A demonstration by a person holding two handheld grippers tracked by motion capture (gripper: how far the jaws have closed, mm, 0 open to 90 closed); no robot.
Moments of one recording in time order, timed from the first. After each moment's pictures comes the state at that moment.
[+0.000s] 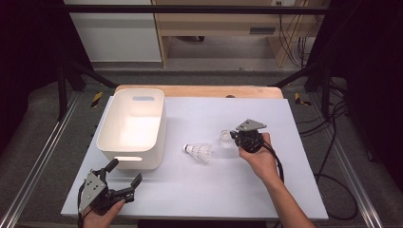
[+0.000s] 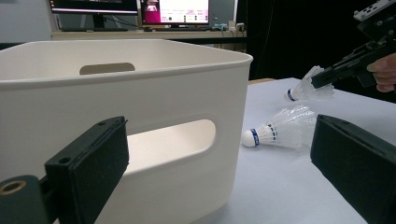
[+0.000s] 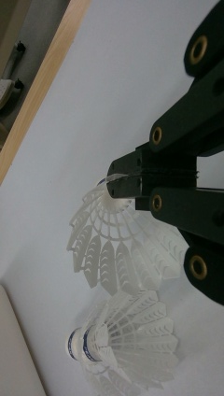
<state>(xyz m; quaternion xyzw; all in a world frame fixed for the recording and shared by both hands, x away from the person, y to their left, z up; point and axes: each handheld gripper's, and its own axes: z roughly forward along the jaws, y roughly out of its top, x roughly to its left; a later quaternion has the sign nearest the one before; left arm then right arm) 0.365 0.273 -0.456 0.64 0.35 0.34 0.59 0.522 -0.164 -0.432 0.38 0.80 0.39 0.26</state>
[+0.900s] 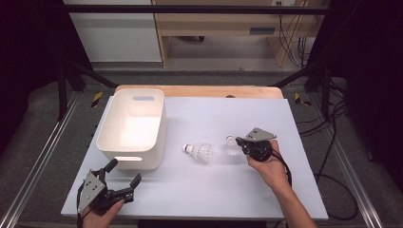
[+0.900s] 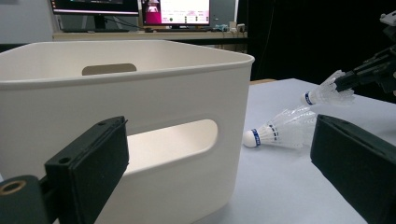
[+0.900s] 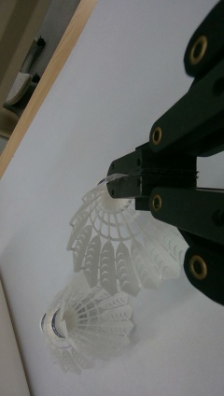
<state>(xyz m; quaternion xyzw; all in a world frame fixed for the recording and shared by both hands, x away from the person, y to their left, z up) 0.364 0.275 -0.456 0.64 0.36 0.34 0.59 0.499 -0.187 -0.440 0.33 0.81 0.40 0.27</state>
